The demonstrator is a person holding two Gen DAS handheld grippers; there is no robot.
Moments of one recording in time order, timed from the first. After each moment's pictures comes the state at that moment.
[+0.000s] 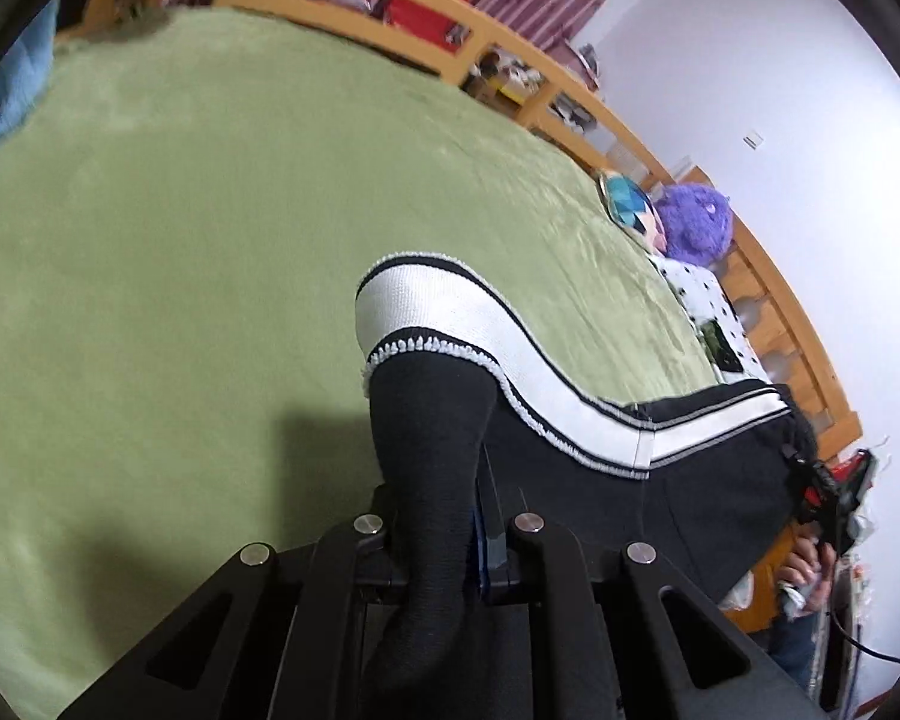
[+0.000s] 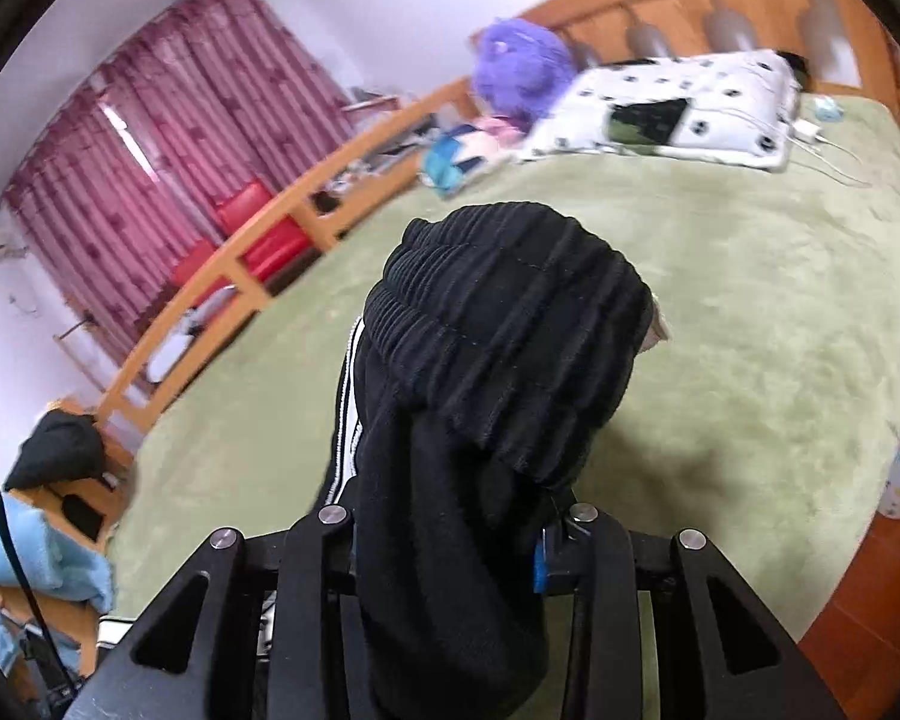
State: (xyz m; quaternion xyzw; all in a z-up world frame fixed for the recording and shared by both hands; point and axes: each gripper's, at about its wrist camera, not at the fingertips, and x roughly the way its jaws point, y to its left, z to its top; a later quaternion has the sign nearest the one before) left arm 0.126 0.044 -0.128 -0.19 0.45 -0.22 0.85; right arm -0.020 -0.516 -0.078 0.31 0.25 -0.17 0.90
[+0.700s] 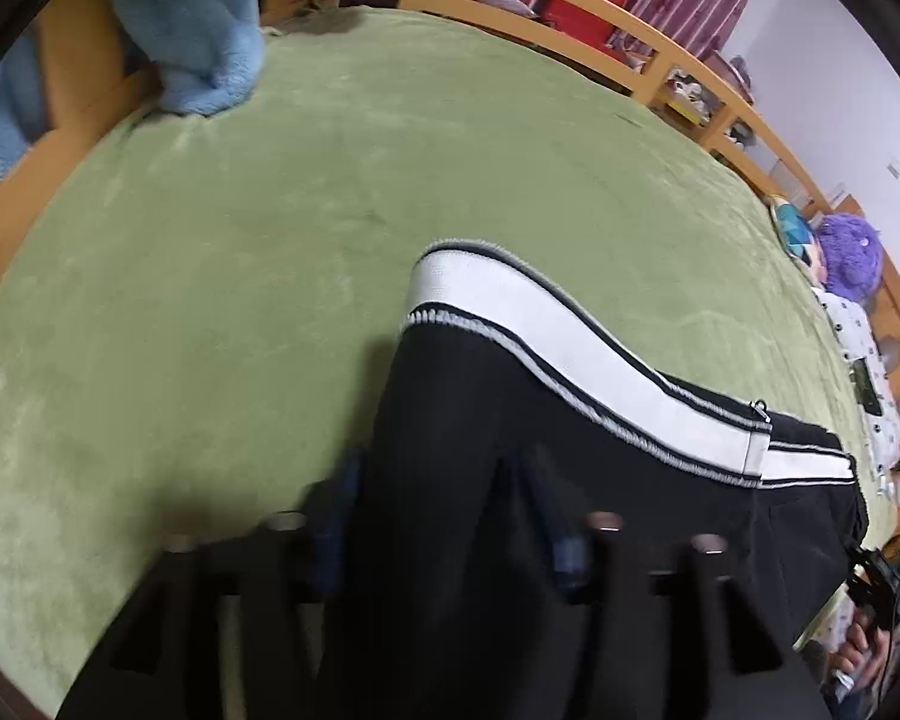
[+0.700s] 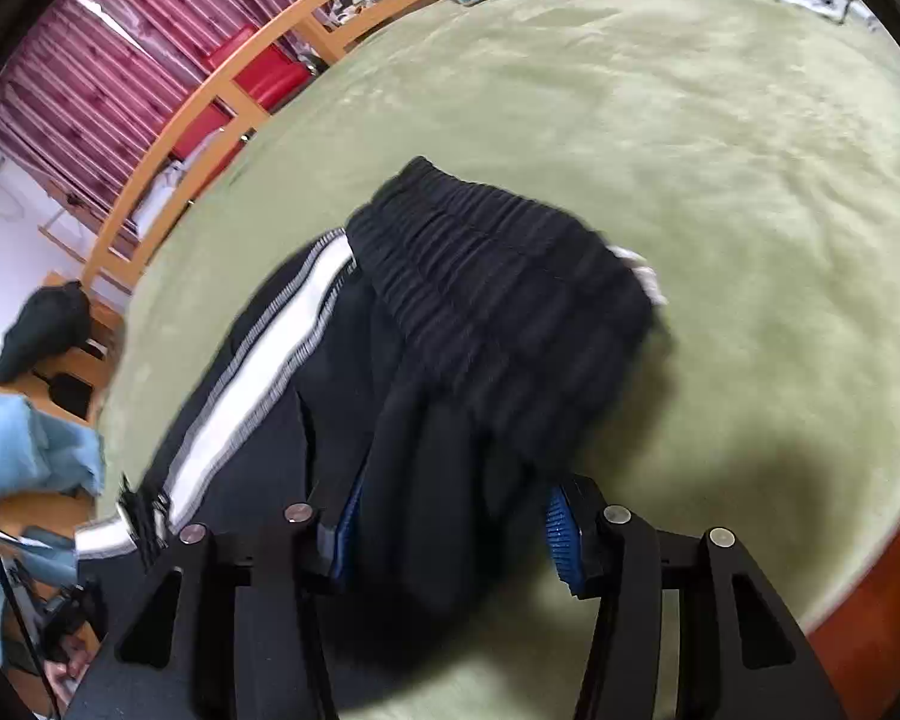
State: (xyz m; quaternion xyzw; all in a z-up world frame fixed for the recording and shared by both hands) left arm 0.113 0.186 -0.155 -0.14 0.49 -0.04 0.86; right arm -0.002 -0.422 -0.185 0.31 0.43 -0.13 0.84
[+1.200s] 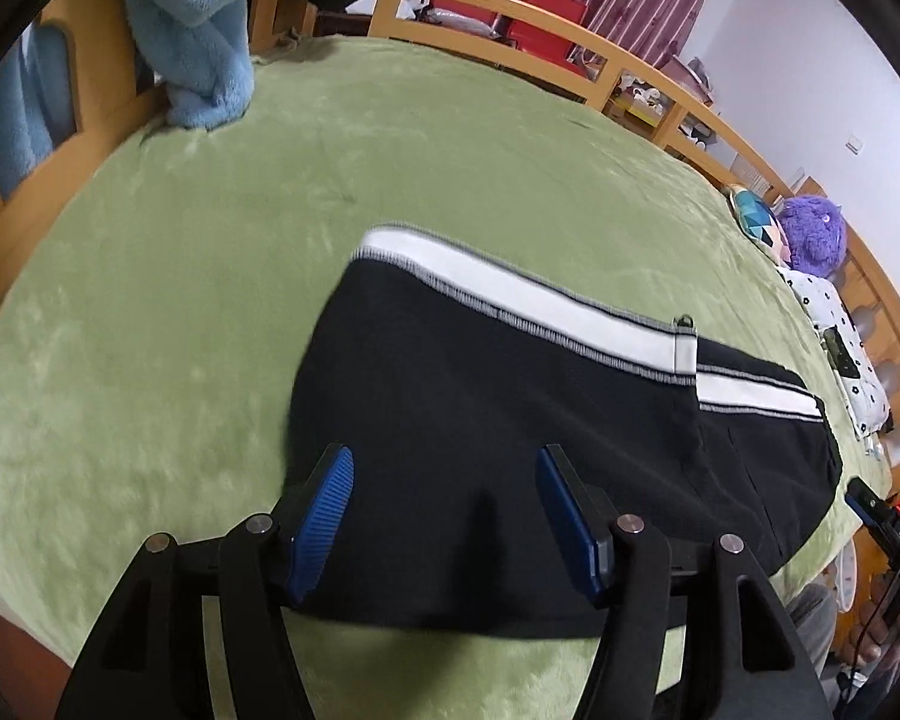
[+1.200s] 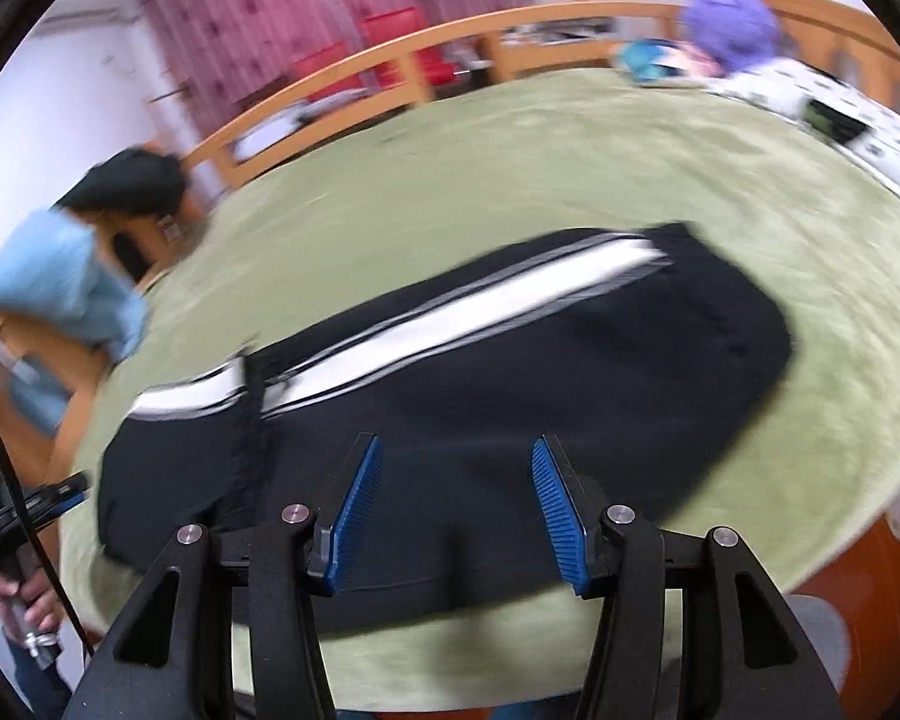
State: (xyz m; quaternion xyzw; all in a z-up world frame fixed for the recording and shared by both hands) left arm 0.028 0.166 -0.145 -0.14 0.46 -0.06 0.87; right arm -0.036 -0.258 -0.114 0.15 0.40 -0.03 0.90
